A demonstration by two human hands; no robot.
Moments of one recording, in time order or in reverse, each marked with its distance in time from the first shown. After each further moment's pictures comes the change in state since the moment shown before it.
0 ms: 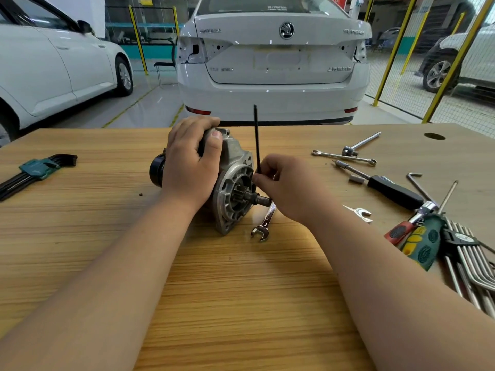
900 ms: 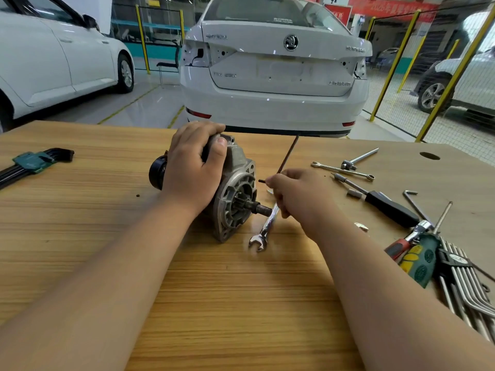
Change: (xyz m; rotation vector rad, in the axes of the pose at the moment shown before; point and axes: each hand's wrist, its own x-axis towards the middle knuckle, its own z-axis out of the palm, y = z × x) left_hand 0.001 -0.002 -0.001 0.006 -0.031 -0.009; right_hand 0.003 0.005 -0.005 0.430 0.028 0.360
